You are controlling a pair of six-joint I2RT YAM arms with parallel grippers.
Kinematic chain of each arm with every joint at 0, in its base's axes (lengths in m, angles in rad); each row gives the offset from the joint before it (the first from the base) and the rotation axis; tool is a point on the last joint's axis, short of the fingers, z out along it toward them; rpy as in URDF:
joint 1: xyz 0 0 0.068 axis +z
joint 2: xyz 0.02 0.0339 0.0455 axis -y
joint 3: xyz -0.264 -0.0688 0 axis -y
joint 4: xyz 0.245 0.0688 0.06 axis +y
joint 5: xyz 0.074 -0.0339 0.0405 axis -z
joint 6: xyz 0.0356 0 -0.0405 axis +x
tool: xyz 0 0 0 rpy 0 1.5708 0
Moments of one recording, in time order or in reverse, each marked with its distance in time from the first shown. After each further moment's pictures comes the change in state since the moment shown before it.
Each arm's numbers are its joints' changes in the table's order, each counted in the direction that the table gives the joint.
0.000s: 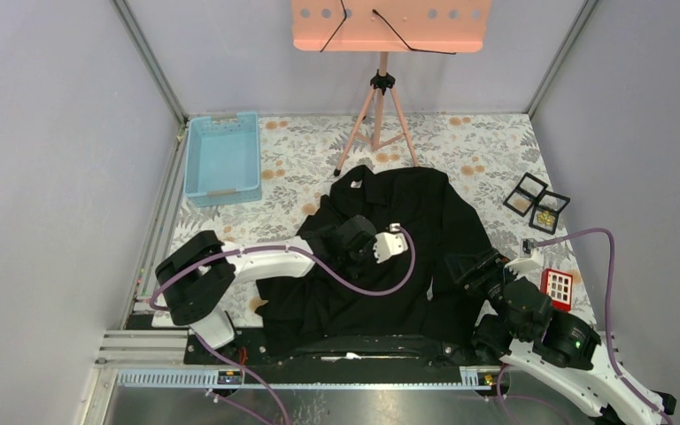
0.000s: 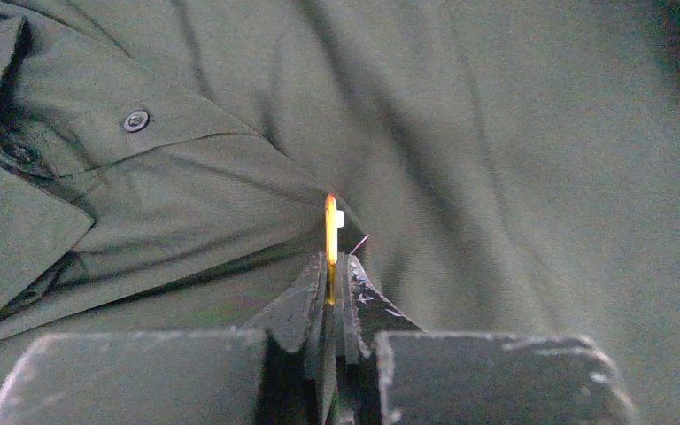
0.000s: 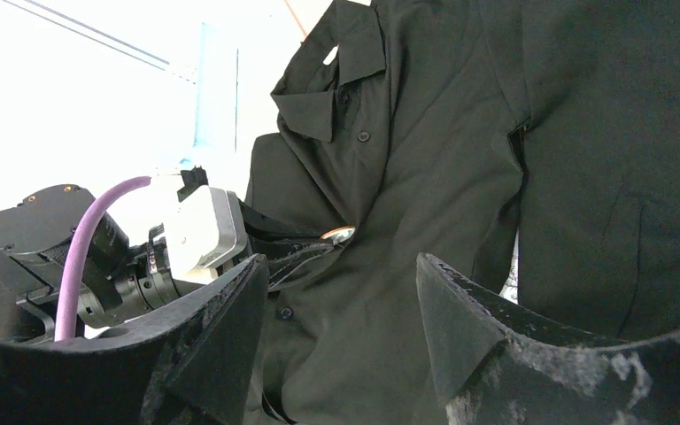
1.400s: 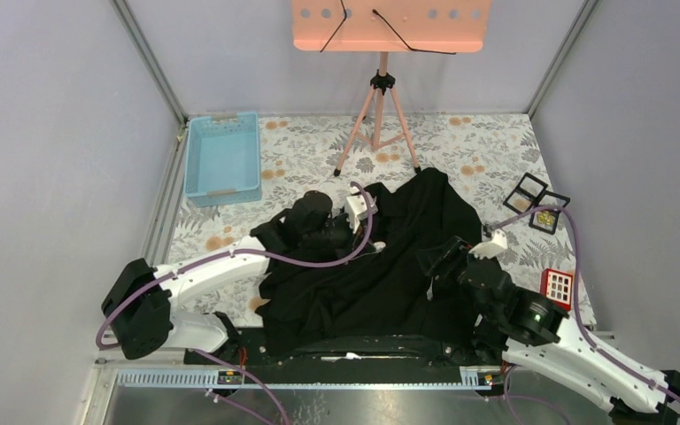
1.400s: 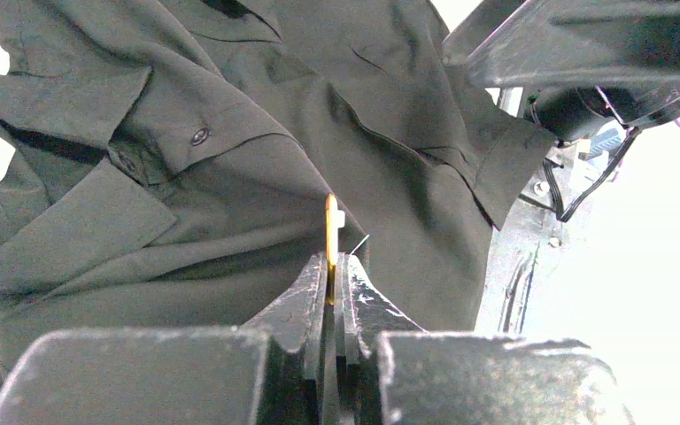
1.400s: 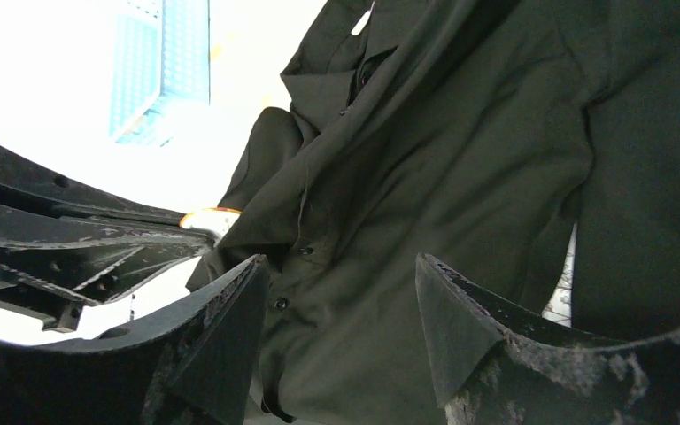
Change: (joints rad) left arm 0.140 0.316 -0.071 -0.107 0.369 -0.375; right arm 0.000 -0.289 -0.030 -0.219 -0.085 -0.009
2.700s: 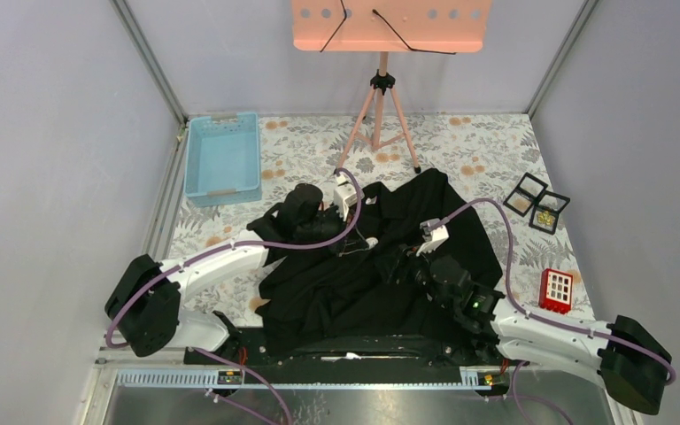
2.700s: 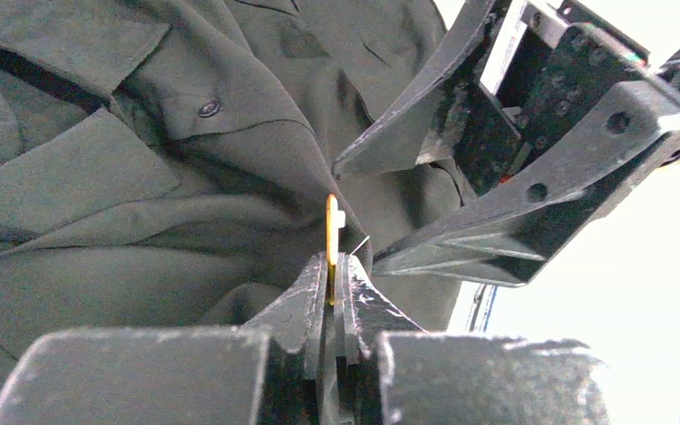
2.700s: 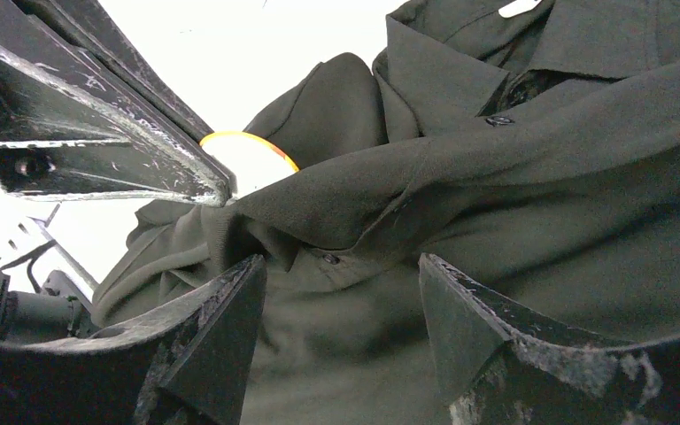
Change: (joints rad) left arm 0.118 -0.026 -0.036 -0.031 0.110 -0.155; right arm 0.000 -0.459 -0.282 -0.940 -0.240 -0.430
